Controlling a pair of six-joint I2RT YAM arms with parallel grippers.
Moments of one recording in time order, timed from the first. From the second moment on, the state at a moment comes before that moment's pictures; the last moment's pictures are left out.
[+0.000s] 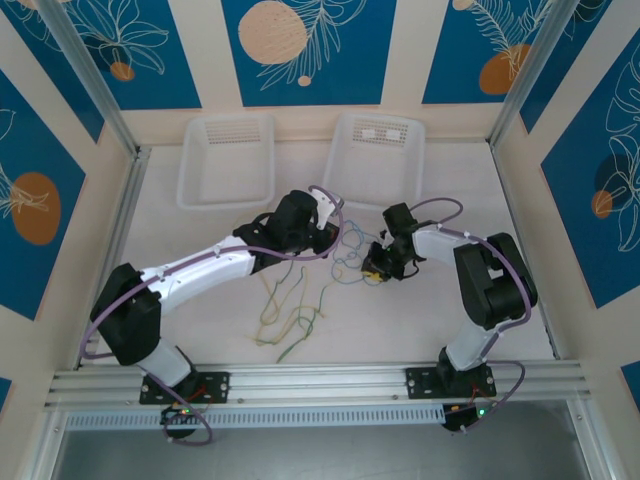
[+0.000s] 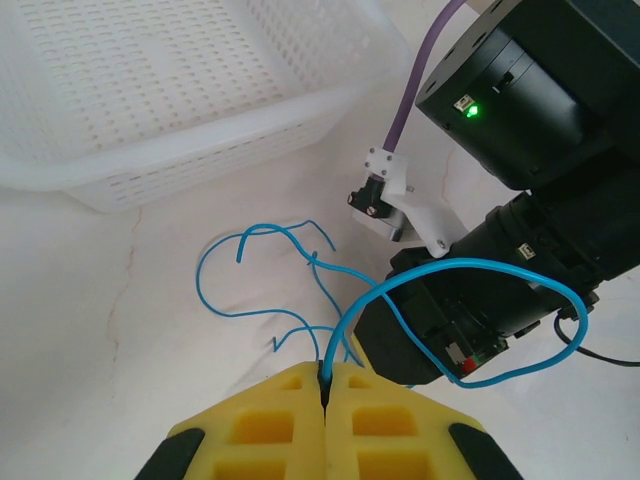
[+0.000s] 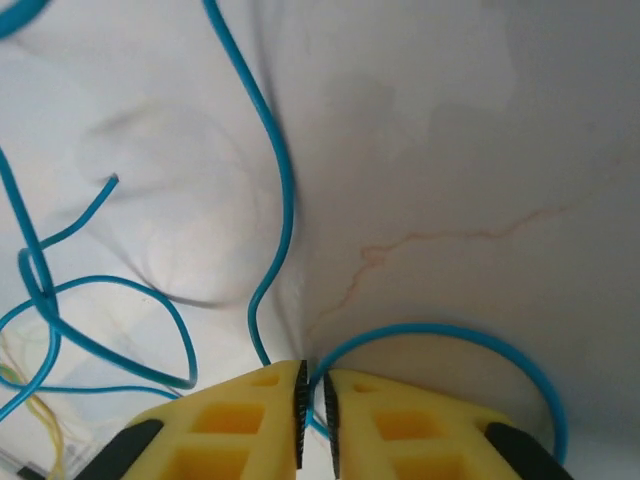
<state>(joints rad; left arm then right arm) -0.82 1.57 1.17 -0.20 0.09 -0.23 0.33 1.71 0.89 -0.51 -0.42 0.69</state>
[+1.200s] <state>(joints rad) -0.79 1.49 1.33 -0.29 -0.05 -0.29 0.30 1.09 1.05 -0.52 -0.46 0.57</state>
